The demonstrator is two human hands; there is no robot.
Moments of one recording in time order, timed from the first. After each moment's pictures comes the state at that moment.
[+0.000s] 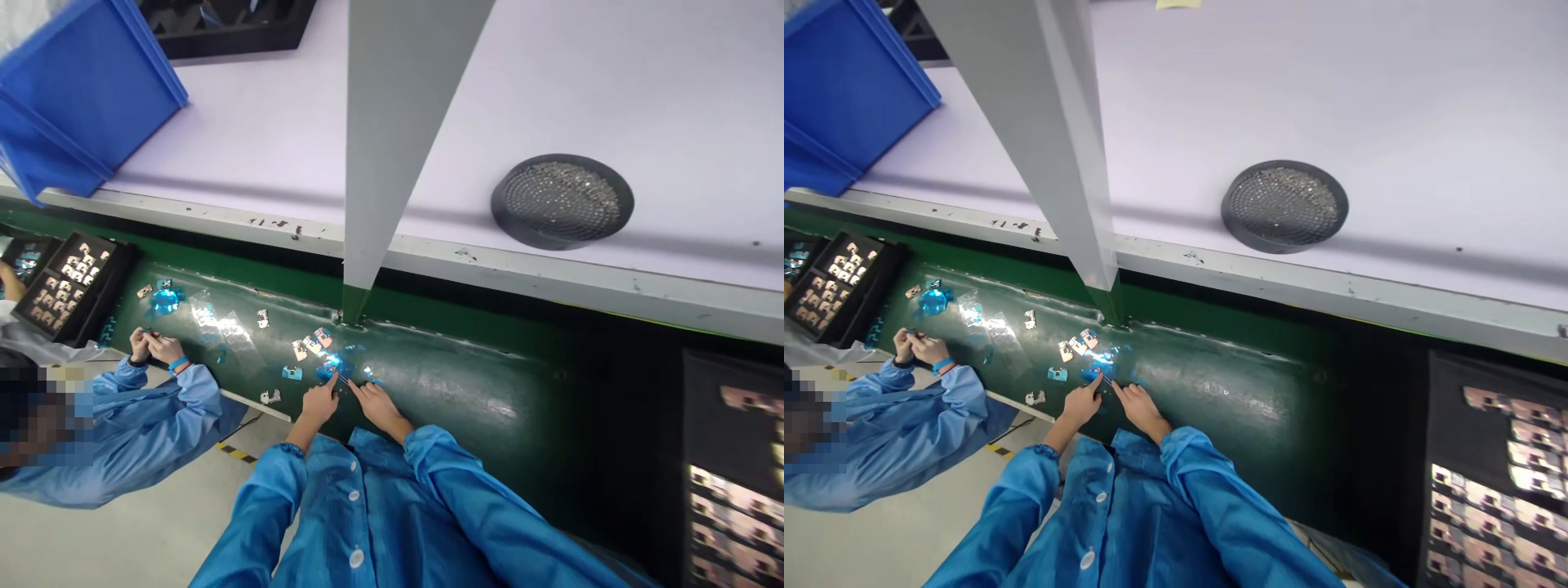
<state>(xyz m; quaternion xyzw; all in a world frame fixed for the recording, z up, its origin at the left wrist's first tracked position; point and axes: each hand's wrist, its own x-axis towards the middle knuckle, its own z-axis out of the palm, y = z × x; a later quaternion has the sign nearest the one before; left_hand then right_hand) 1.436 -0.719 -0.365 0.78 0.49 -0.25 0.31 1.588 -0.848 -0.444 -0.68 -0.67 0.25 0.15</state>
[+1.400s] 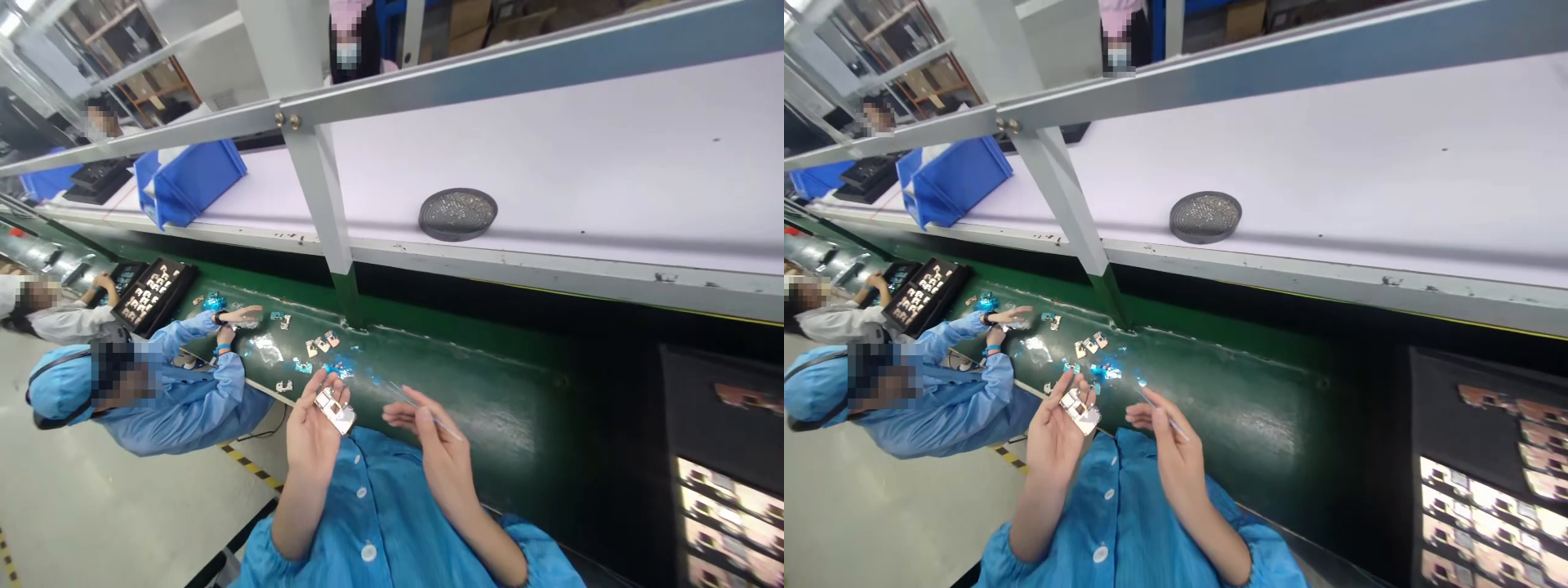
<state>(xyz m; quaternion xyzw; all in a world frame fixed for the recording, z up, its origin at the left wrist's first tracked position) 1.471 -0.838 -0.092 0.14 0.46 0.45 0.76 1.606 -0.944 -0.136 -0.56 -0.19 0.40 0.69</state>
